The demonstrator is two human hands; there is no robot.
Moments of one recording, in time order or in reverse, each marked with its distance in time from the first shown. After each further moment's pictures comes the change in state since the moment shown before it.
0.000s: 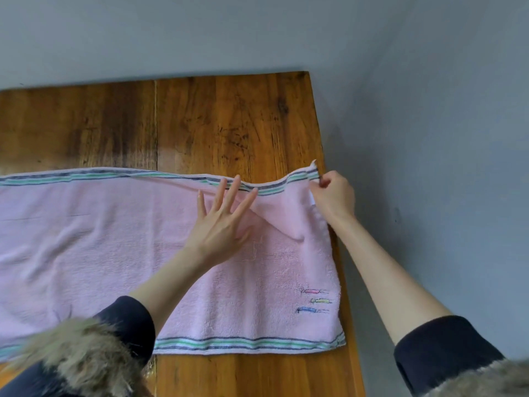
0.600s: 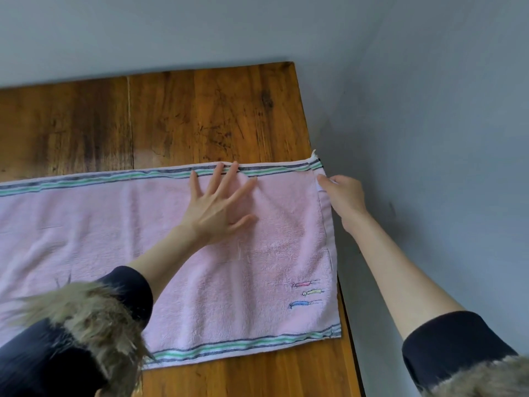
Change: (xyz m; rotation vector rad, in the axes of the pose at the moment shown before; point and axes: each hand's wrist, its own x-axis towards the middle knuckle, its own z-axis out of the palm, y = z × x) left_hand 0.051 -0.007 0.002 0.138 -0.006 0.097; right_hand 0.033 0.041 -0.011 0.289 -0.043 0.216
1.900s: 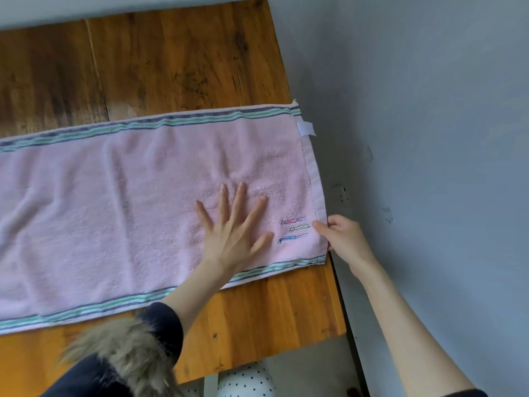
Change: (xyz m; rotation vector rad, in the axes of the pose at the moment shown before) left_hand -0.104 0.102 0.052 -0.056 -0.033 -0.112; right_hand -0.145 0.101 -0.038 -0.106 -0.199 0.203
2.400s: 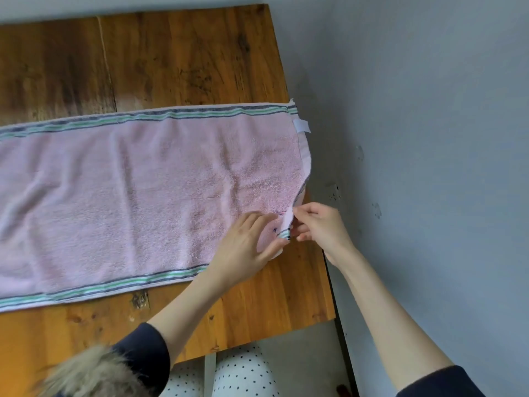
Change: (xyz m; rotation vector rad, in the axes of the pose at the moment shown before) left_hand -0.041 0.027 -0.040 -0.652 0.049 0.165; right_hand -0.029 -0.027 0.012 0.183 -0.089 -0.151
